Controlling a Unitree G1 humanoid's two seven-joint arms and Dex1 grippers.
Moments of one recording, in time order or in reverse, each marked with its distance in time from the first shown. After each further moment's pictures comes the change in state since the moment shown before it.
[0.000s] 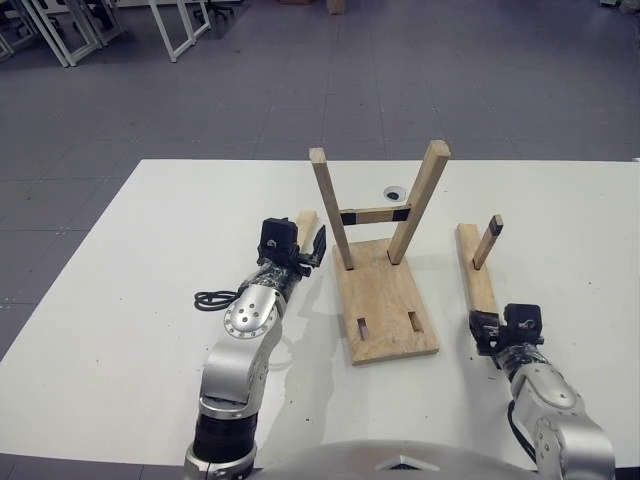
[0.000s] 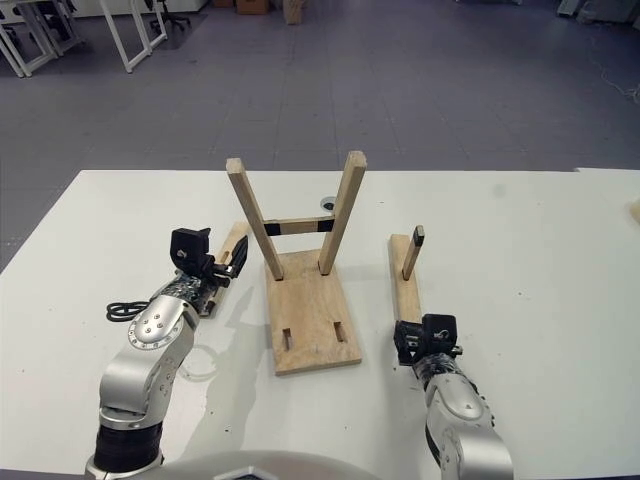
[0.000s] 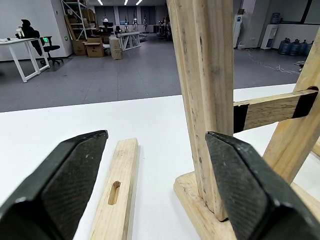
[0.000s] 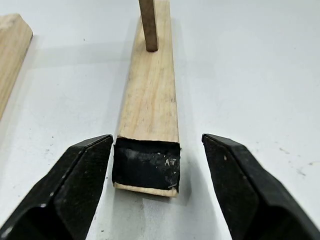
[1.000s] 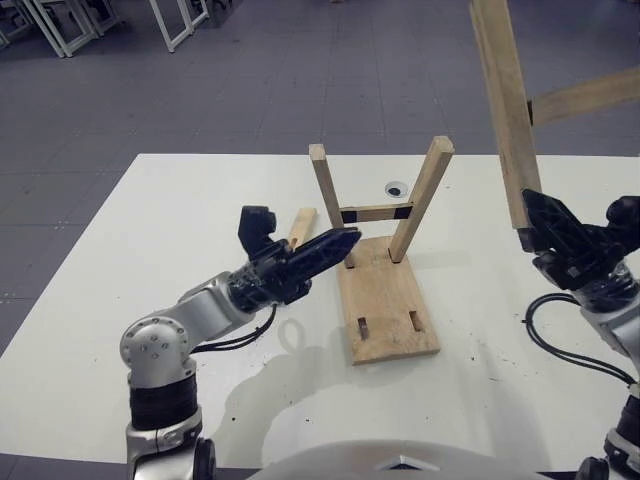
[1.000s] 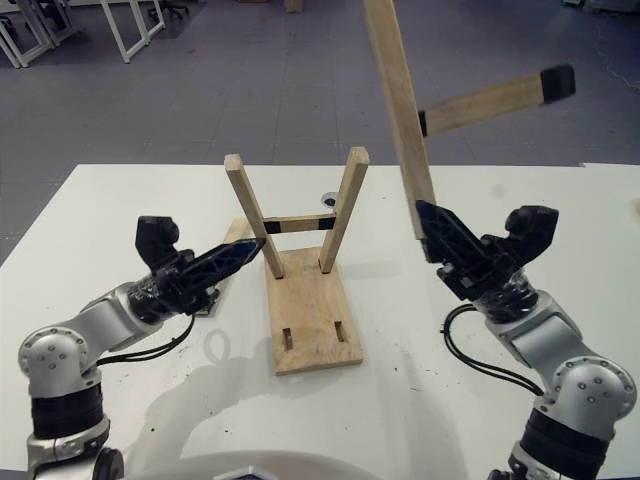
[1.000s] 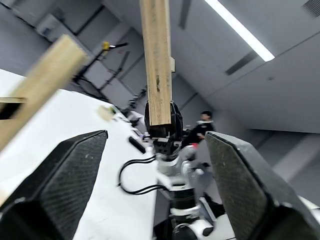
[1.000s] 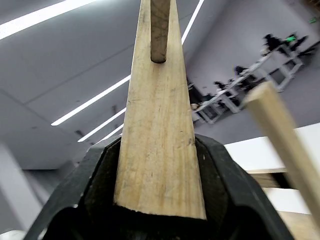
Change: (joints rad) left arm -0.182 0.210 0.303 0.158 -1.549 0.459 -0.308; right arm -0.423 -0.278 -0.384 0.125 1.588 0.264 0.433
